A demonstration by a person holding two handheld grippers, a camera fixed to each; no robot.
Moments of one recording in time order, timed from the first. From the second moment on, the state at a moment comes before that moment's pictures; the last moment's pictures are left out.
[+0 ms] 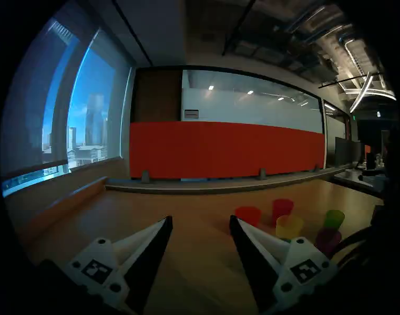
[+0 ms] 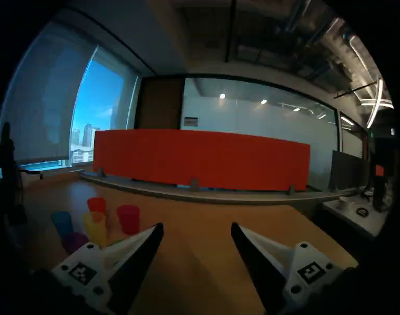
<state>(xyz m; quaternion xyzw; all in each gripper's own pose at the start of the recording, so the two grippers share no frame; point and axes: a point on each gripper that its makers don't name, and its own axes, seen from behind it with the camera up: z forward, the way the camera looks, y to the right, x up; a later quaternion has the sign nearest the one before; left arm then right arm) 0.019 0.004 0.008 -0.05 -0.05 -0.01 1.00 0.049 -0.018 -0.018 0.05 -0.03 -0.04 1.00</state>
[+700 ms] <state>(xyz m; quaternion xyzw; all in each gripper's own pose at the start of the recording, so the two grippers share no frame) 0.017 -0.004 0.001 -0.01 -0.02 0.01 1.00 0.046 -0.018 -0.018 0.03 -0.03 -0.01 1.00</state>
